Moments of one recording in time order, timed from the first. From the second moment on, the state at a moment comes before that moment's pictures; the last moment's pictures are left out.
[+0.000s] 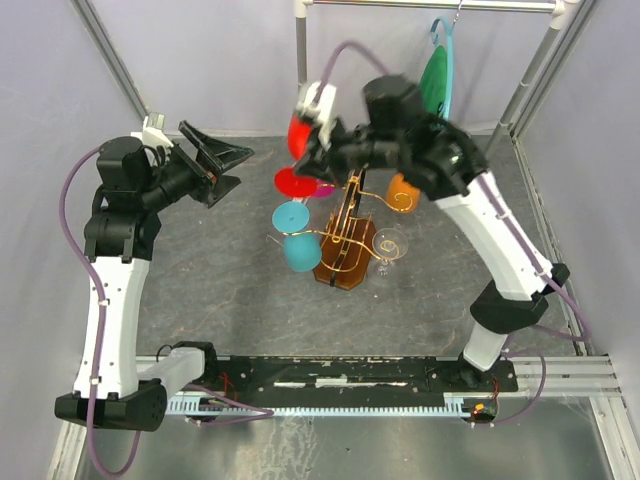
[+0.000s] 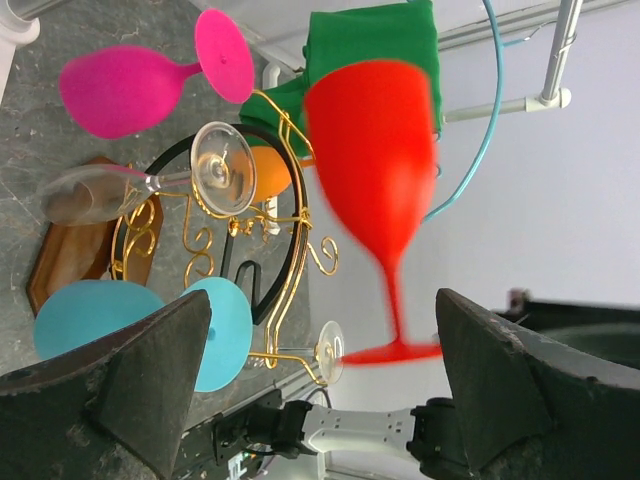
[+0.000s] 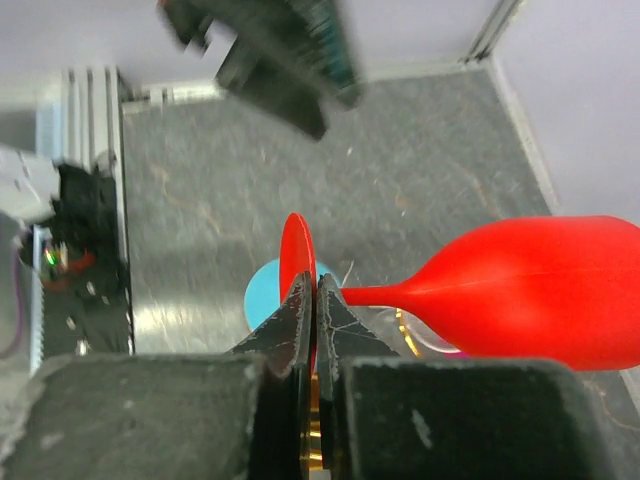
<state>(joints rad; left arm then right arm) -0.04 1.07 1.45 -0.65 0.58 -1.00 0.77 1.77 2.45 -0.96 -0.49 -0.24</state>
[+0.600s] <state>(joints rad) -0.07 1.09 1.47 -0.67 0.58 -0.96 1.11 1.66 2.15 -0.97 -0.28 -0.72</state>
